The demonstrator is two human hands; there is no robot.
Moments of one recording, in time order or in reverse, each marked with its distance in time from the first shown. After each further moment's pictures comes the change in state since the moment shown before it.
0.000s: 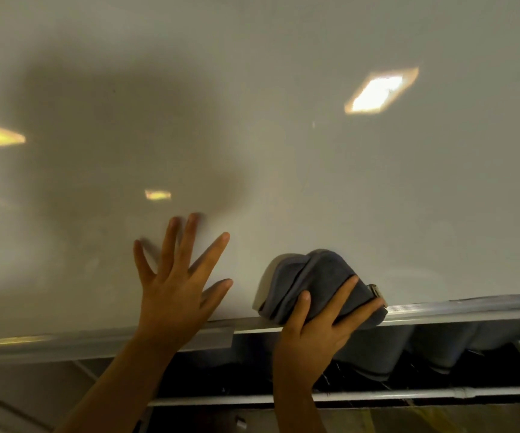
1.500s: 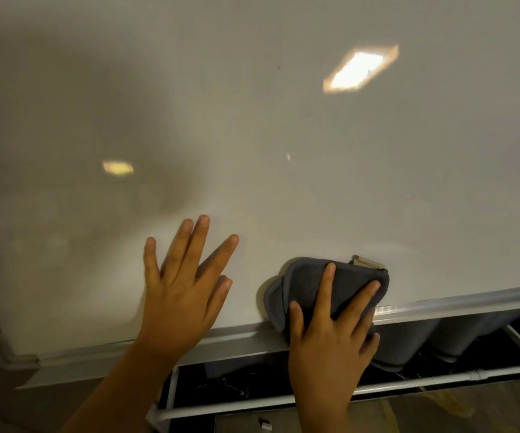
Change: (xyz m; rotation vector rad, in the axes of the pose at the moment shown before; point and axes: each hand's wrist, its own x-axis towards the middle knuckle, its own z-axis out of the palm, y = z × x) left_hand -0.037 -0.156 0.032 -0.104 0.103 0.083; right_hand -0.113 -0.059 0.077 -0.702 -0.184 -0.202
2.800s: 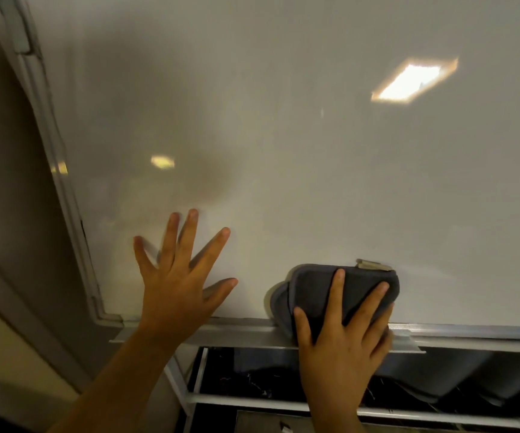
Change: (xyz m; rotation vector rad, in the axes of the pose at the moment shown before) left_hand -0.044 -0.077 -0.013 0.036 -0.092 -0.220; right_hand -0.032 -0.041 0.018 0.035 0.003 -0.177
